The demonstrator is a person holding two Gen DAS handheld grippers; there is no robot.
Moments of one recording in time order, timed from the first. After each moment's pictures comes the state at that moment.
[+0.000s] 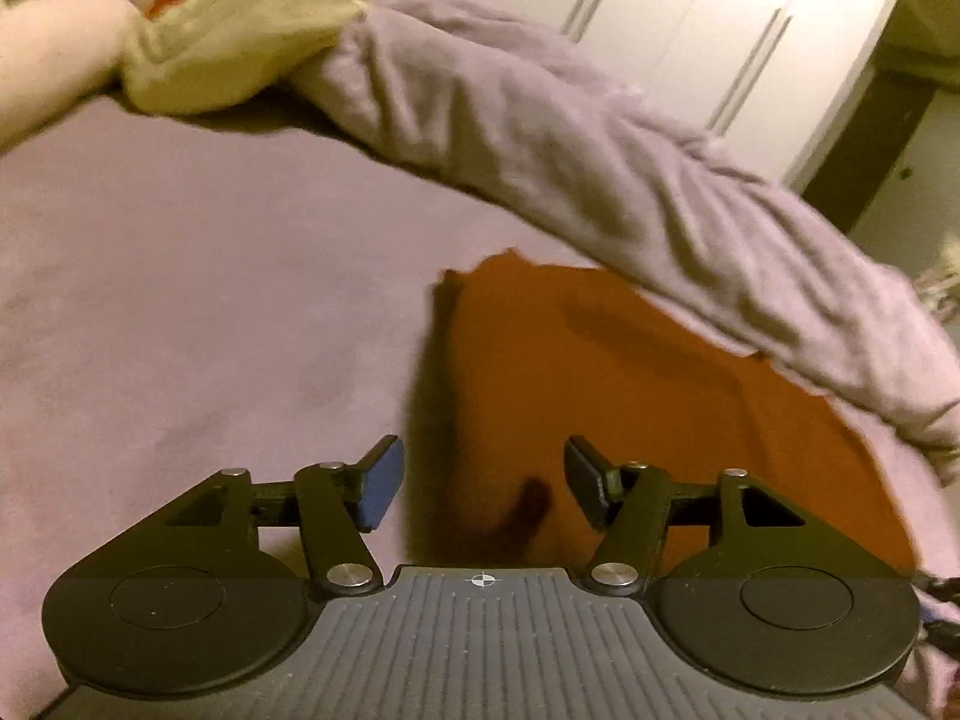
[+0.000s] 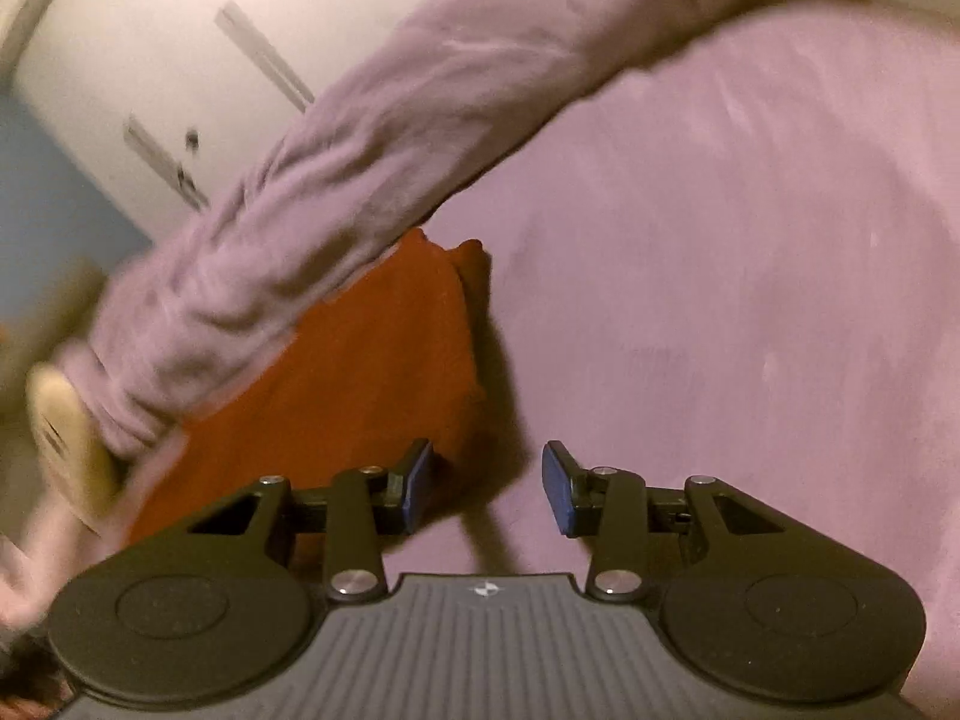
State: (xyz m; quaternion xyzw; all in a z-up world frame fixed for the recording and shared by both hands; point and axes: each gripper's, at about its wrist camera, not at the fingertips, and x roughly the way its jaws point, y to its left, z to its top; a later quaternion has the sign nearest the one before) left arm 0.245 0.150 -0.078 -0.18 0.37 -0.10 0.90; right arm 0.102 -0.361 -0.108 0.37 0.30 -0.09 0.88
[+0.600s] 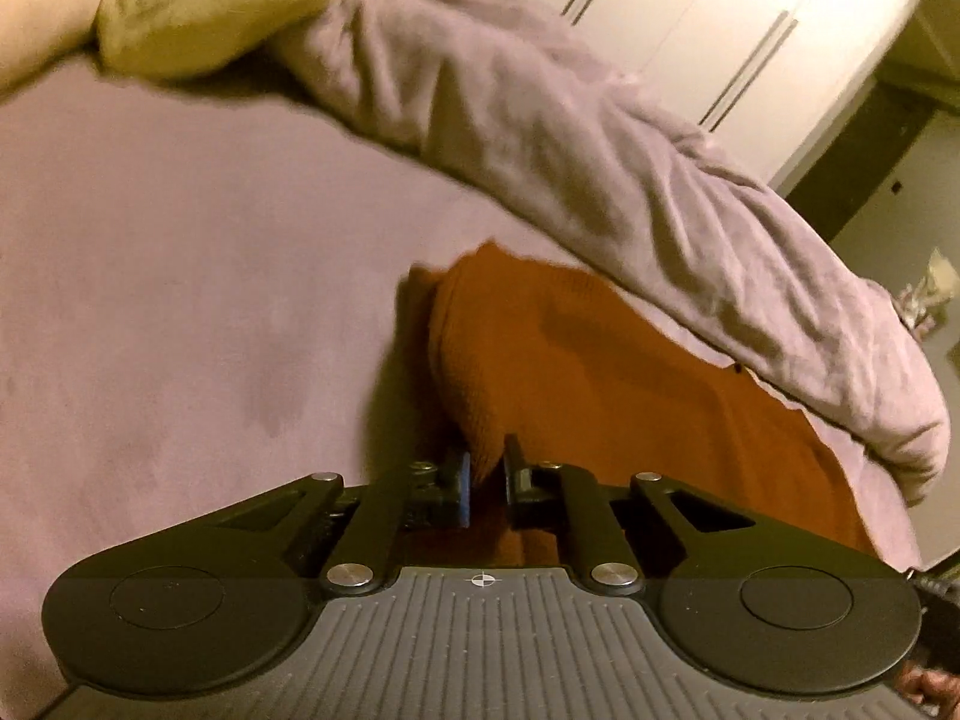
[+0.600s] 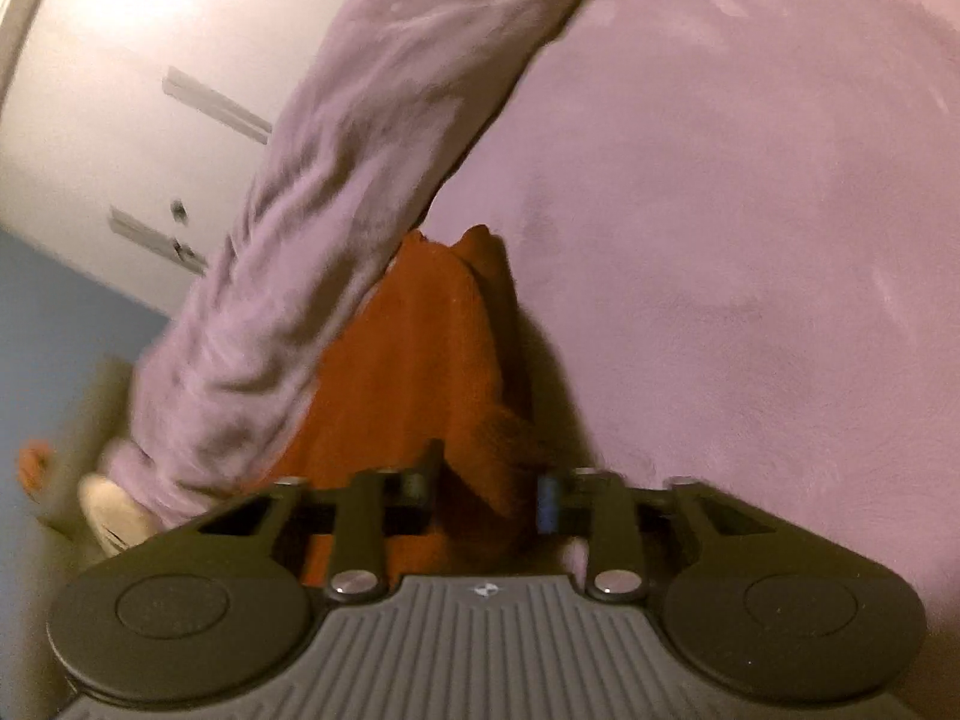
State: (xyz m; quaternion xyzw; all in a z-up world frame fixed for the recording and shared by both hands) left arm 0.260 0.149 -0.069 -0.19 0.39 -0.10 0.90; right arm 0.148 -0.356 -0.123 0.44 0.30 -0.09 0.84
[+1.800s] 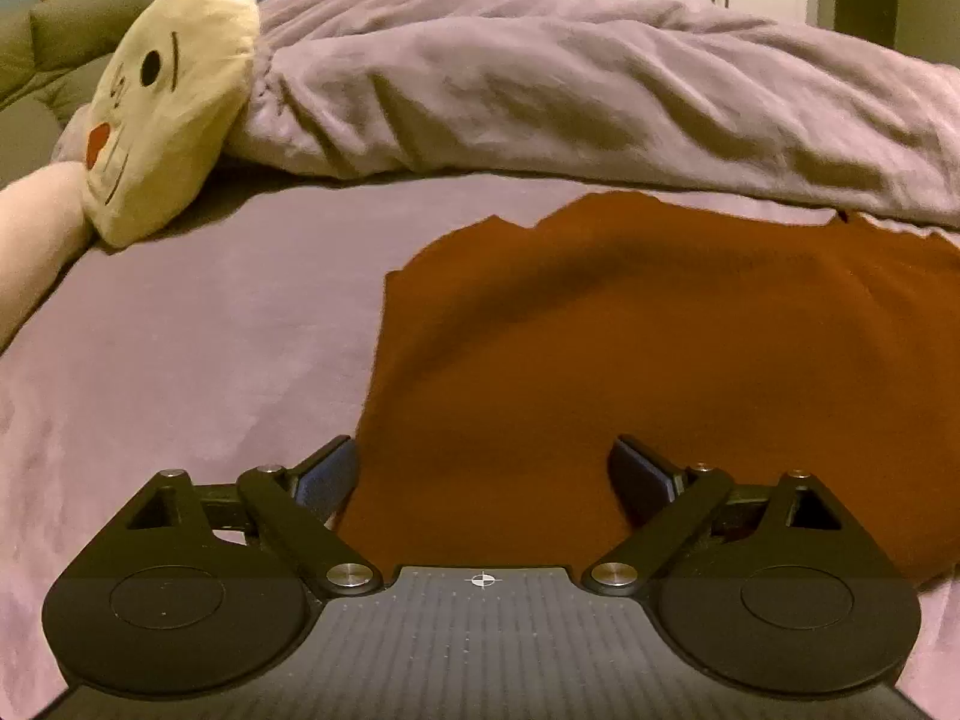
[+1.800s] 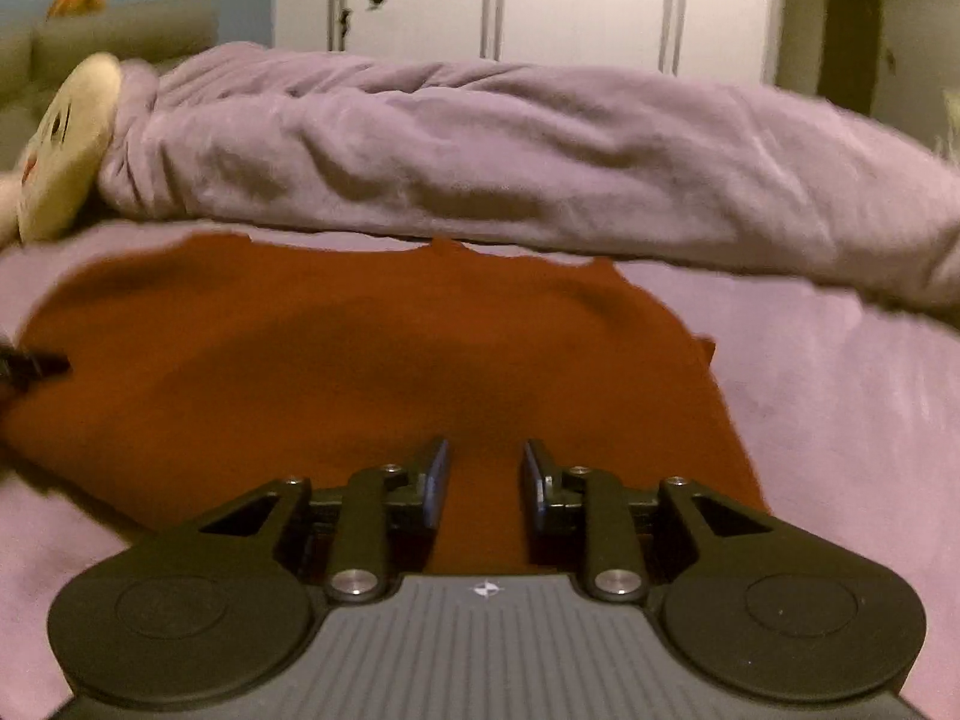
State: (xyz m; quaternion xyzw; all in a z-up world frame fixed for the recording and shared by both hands) left arm 0.273 0.059 -0.097 0.04 0.38 -0.01 0.93; right arm 0.182 -0.241 -0.104 -0.03 0.31 -0.04 0.95
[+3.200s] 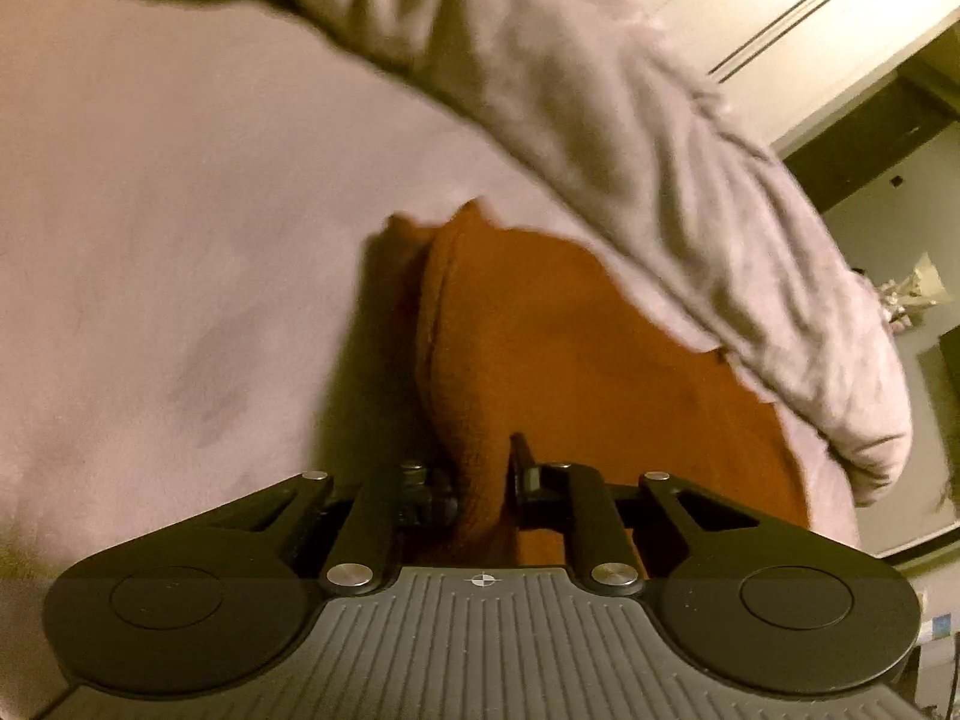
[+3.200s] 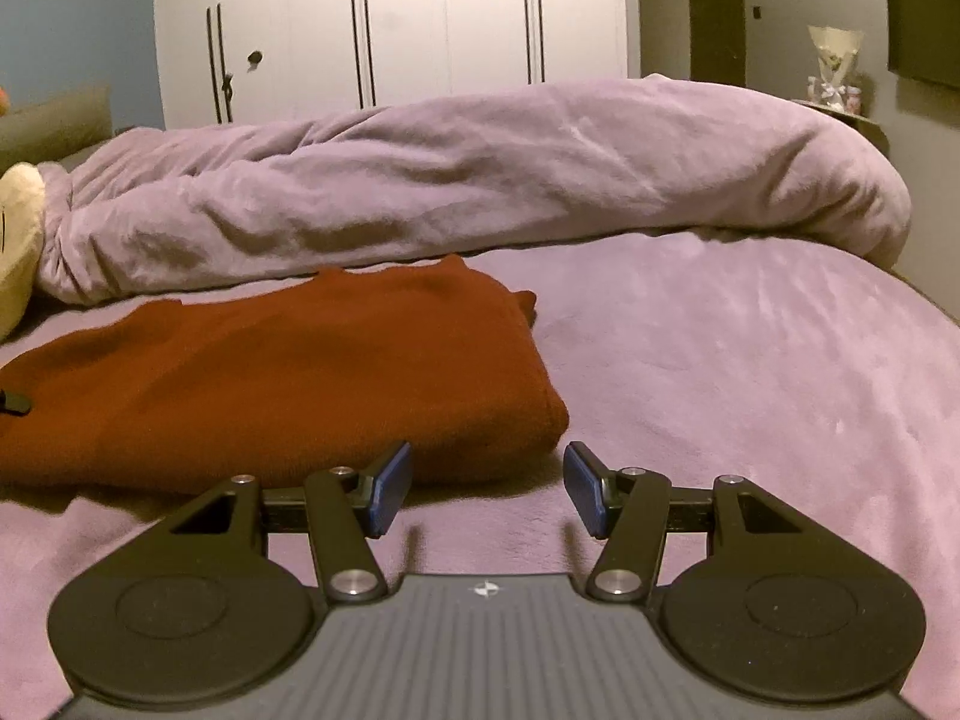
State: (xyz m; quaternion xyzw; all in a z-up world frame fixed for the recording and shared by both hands) left arm 0.302 0.151 -0.079 -0.25 0.47 -0.15 0.83; right arm 0.090 -0.272 -0.082 0.08 0.28 -0.14 0.95
